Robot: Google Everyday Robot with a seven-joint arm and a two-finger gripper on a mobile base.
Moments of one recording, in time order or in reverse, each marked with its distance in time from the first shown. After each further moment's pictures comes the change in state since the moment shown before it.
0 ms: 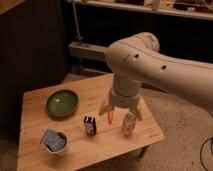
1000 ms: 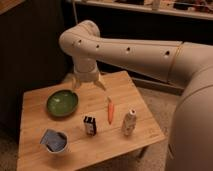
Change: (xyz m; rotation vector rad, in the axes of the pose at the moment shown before) arm -0.155 0.095 0.030 0.057 -0.129 -0.125
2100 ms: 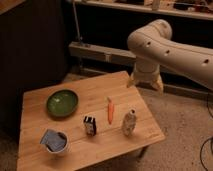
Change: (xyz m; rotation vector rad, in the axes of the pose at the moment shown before) arm 0.042 -0.253 -0.020 0.144 -0.068 0.363
